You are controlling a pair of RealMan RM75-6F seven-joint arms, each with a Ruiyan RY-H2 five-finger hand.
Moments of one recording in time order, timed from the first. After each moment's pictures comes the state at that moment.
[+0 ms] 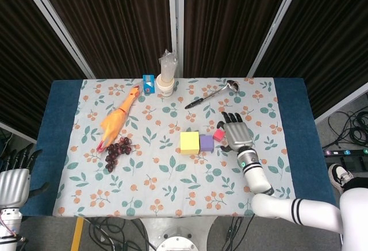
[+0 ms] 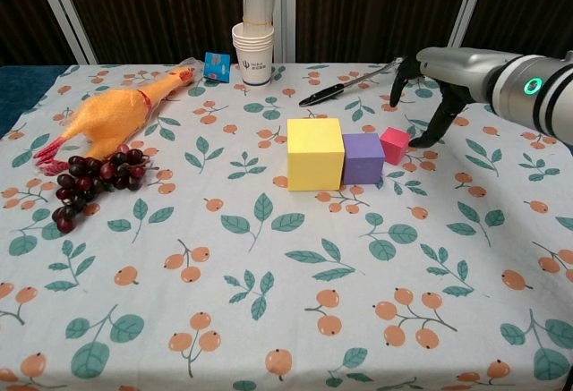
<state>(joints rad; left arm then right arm) -0.03 -1.29 -0.05 -1.47 1.44 1.51 0.10 0.86 -1.52 0.20 -1.58 -0.61 1.01 -0.63</state>
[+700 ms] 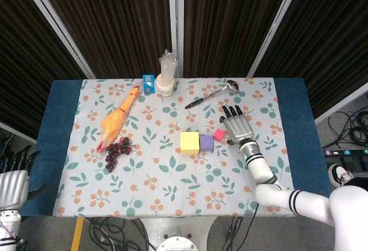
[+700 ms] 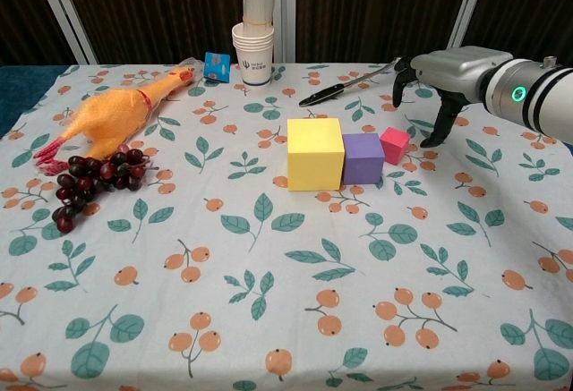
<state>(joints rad) -0.02 -1.28 -0.05 -1.49 1.42 1.52 0.12 0.90 -1.59 0.15 -1.29 -0.77 0.86 -0.59</state>
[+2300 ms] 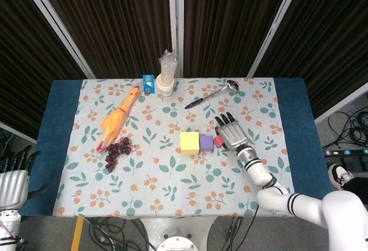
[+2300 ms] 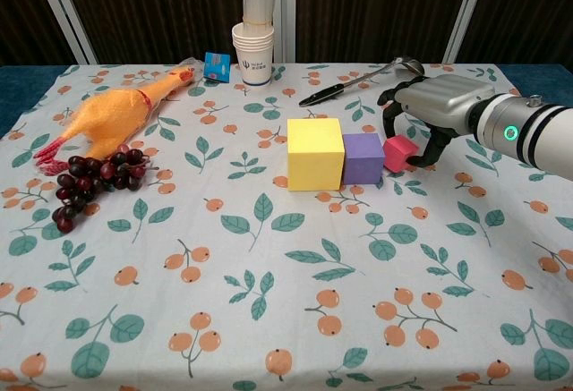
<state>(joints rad) -0.02 -1.28 -0.05 -1.48 1.43 1.51 0.11 0.84 -1.65 0.11 -1.20 -0.98 0.82 -0.50</state>
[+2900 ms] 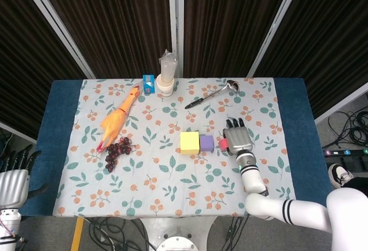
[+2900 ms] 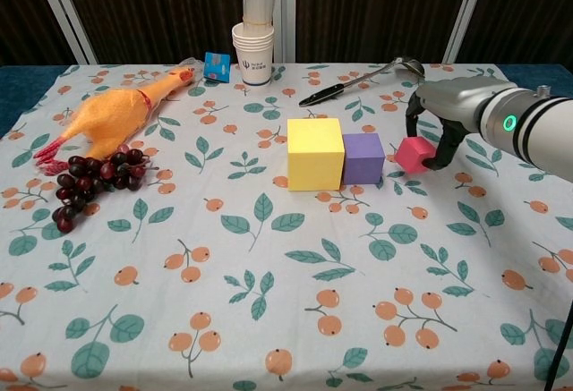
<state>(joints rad) -0.03 -1.29 -0.05 -1.45 1.44 1.50 0.07 0.88 -1.63 0.19 -1.50 -0.47 1.06 -0.88</state>
